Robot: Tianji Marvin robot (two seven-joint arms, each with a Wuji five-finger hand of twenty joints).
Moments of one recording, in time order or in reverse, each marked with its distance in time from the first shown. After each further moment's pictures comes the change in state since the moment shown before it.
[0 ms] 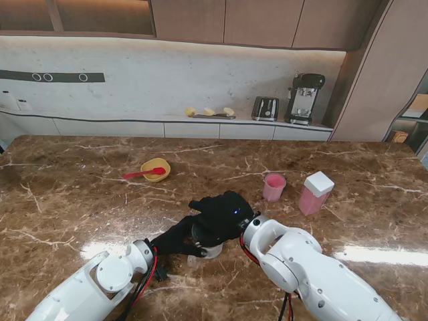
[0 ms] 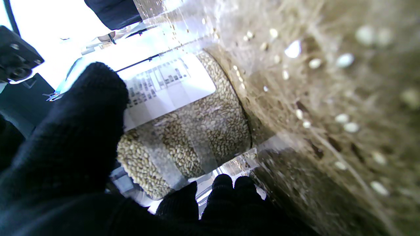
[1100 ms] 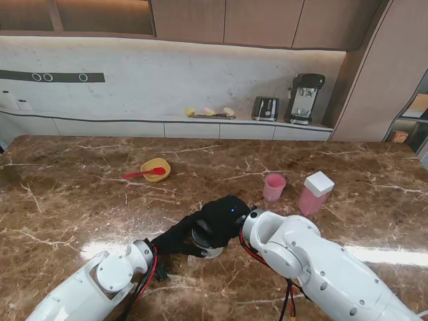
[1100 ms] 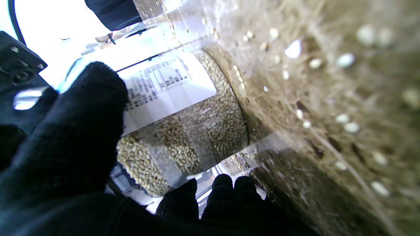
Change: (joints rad) left arm -0.001 0.000 0.001 -0.001 0.000 0.002 0.000; right arm 0.098 0.024 -0.050 0.033 0.128 -0.086 0.120; left_hand 0.001 0.000 0.000 0.000 0.016 -0.002 0.000 0.000 0.000 0.000 0.000 0.001 0.000 0.000 0.000 0.000 0.000 -0.001 -0.001 0.000; right_hand 0.340 -0.293 0.193 -0.048 0.189 -0.129 0.089 0.047 0.166 0.050 0.066 0.023 0.220 0.007 0.219 0.091 0.256 -0.056 0.206 0.109
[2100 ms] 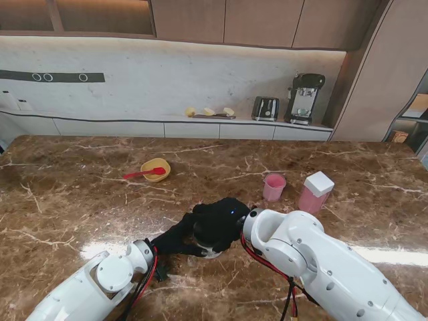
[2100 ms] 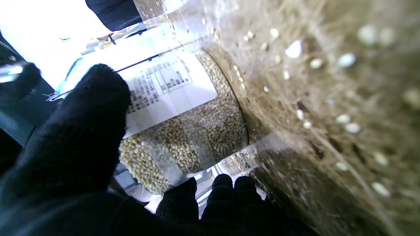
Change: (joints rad) left arm -0.002 0.001 0.004 0.002 -0.004 0.000 0.000; right arm -0.013 0.010 0.035 -0.081 0.026 -0.032 0.172; left_hand 0.006 0.012 0.000 0.000 -0.004 -0.006 0.002 0.014 0.000 0.000 0.000 0.000 0.000 0.000 0.000 0.000 0.000 -0.002 -0.006 0.001; right_hand 0.200 0.037 -0.176 0.058 -0.288 0.075 -0.169 -0.023 -0.366 0.002 -0.098 -0.083 -0.316 0.030 -0.260 -0.174 -0.240 0.063 -0.320 -0.089
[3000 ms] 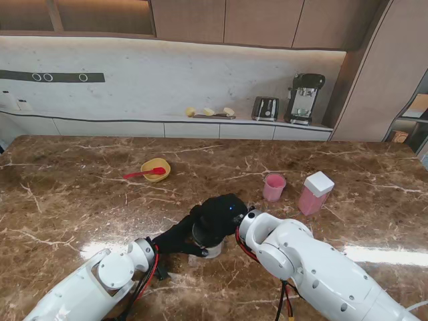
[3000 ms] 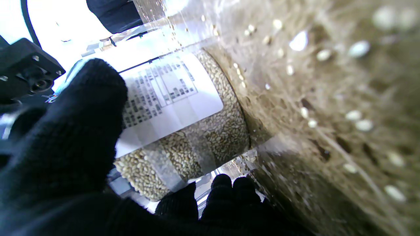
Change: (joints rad) left arm -0.029 0.001 0.031 0.021 -0.026 0.003 -0.007; right arm 0.052 -0.028 -0.103 0.168 -0.003 0.101 -0.315; left_hand -0.007 -0.032 0.012 -0.001 0.009 -0.021 -0.002 0.128 0.000 -0.010 0.000 0.000 0.000 -0.018 -0.014 0.000 -0.026 -0.025 0.000 0.049; right_hand -0.295 0.054 -0.014 -0.098 0.311 0.032 0.373 0.205 0.489 0.019 0.335 0.256 0.522 -0.018 0.473 0.228 0.443 -0.048 0.447 -0.011
